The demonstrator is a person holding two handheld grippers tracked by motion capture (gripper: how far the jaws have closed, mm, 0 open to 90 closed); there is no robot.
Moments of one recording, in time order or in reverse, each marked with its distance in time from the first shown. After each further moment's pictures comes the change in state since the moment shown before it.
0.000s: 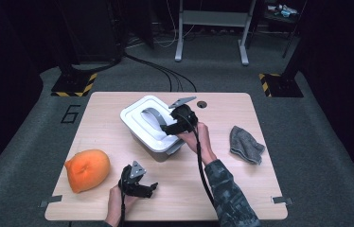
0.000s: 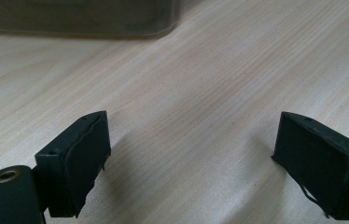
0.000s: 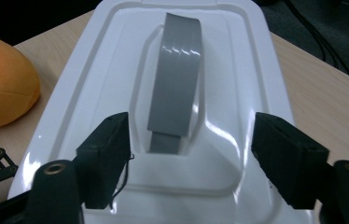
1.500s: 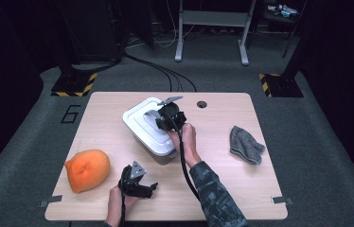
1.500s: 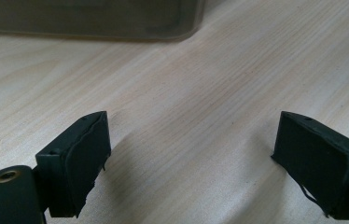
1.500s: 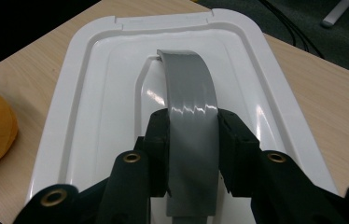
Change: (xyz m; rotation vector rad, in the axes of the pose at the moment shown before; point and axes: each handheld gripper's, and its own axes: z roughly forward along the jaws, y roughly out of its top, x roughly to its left) left arm -0.001 0.000 0.000 -0.008 0.014 0.004; right arm 0.026 0.017 0.020 0.005 -0.140 0.123
